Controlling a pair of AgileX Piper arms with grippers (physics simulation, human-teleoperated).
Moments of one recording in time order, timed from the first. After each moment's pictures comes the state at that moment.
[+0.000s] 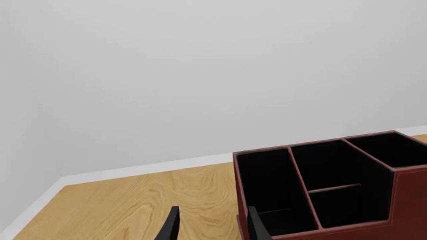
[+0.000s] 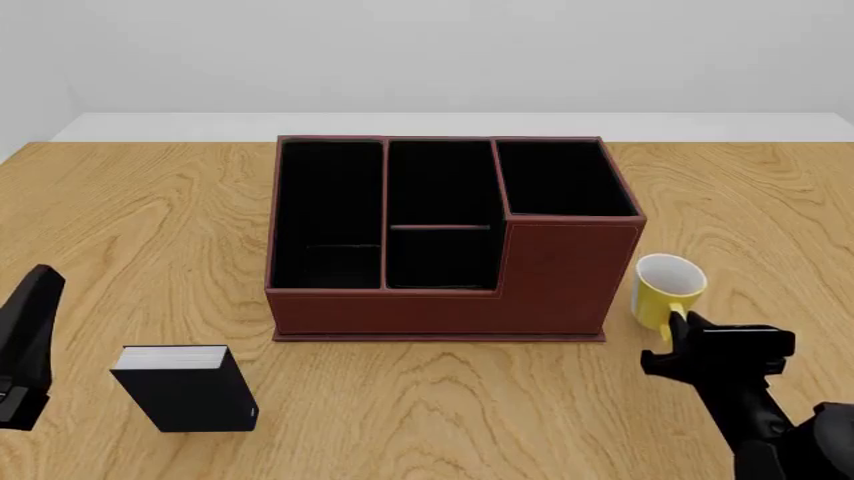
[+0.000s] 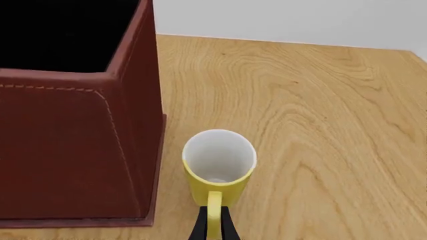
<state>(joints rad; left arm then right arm) -0.10 0.21 -0.37 0.02 0.12 -0.08 1.74 -0.19 -1.22 -0.10</state>
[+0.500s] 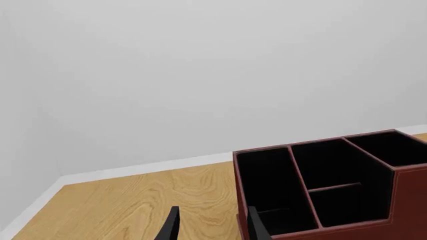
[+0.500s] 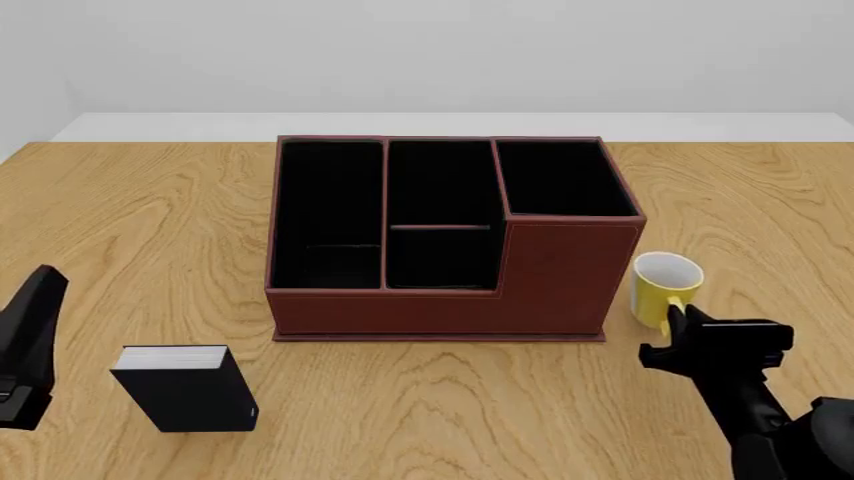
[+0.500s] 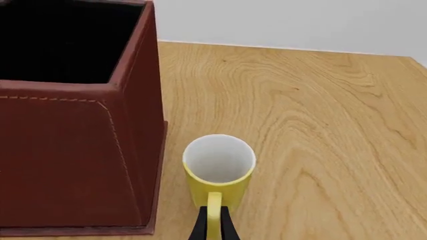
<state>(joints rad) -0.10 0.21 -0.36 0.02 0.12 -0.07 1.74 -0.21 -1.22 -0.09</state>
